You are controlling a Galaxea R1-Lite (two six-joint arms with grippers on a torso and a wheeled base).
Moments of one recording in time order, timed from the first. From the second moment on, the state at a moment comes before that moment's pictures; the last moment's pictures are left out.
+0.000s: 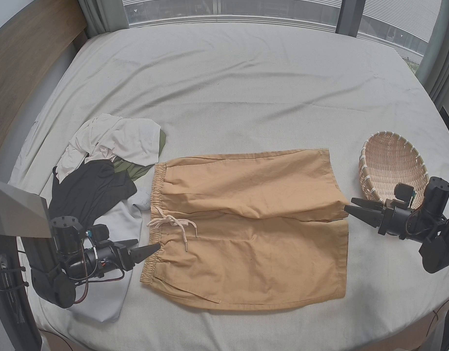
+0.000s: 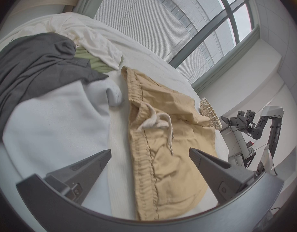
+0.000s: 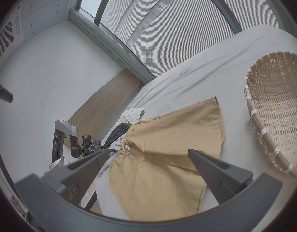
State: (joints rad) left arm -0.08 2.23 -0.26 -1.55 -0.61 -0.26; right arm -0.03 1.93 -0.34 -1.45 0.91 0.32
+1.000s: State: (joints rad) left arm -0.14 2.26 -0.09 -1.55 -0.62 -0.27; right arm -0.09 2.10 -0.03 -1.54 0.78 0.02
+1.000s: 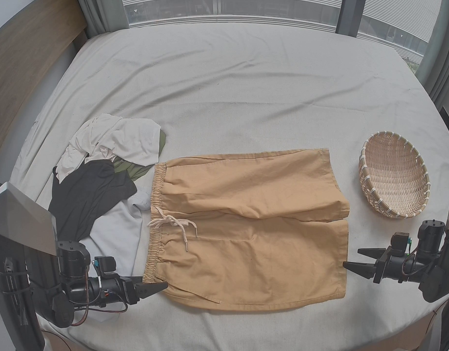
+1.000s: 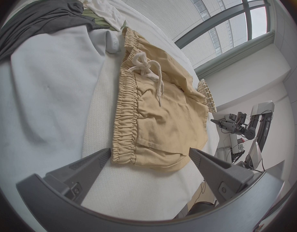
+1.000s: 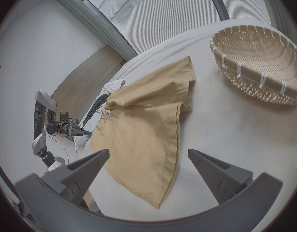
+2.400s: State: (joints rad) left arm -0.10 2.31 -0.15 -1.55 -0.61 -0.26; right arm -0.10 2.32 -0.02 -1.43 0.79 -0.09
